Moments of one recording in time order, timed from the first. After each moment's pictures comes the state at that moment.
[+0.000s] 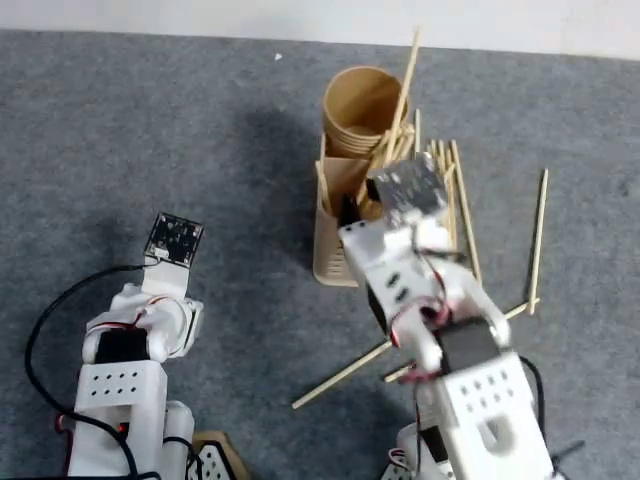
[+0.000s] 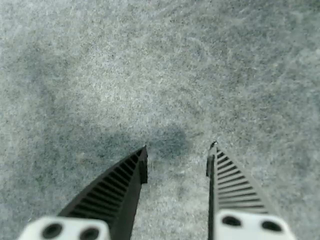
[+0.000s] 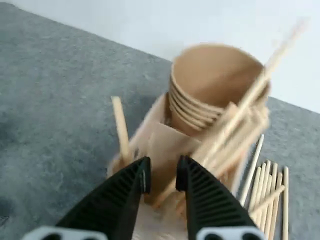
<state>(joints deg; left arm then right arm) -12.2 -61.0 79.3 49.5 -15.5 -25.2 -53.5 46.5 40.7 8.5</state>
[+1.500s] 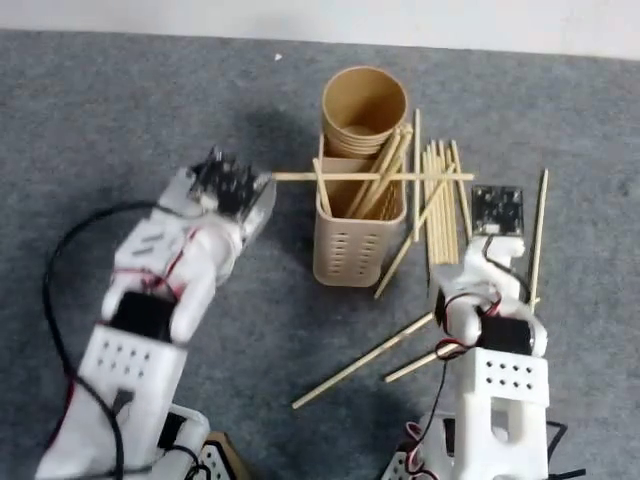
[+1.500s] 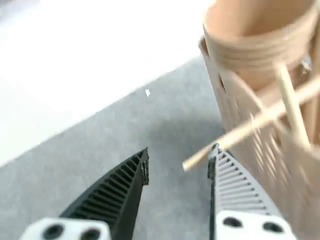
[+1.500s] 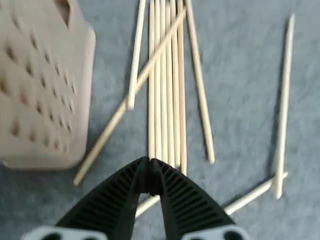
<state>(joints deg) 8.5 -52.7 51.3 32.3 -15.9 1.8 -54.9 65.1 48.3 8.4</state>
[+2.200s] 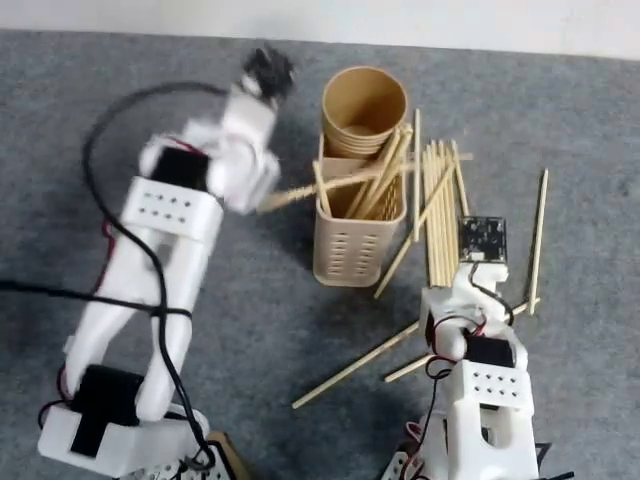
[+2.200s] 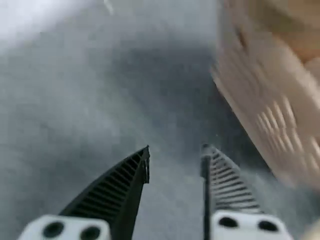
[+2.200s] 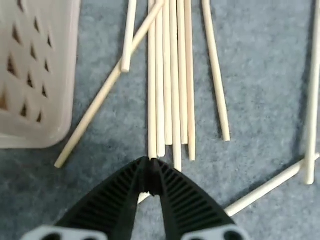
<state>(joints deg) 7.6 -7.5 8.6 62.2 -15.9 1.9 -55.1 78.9 35.2 8.4</state>
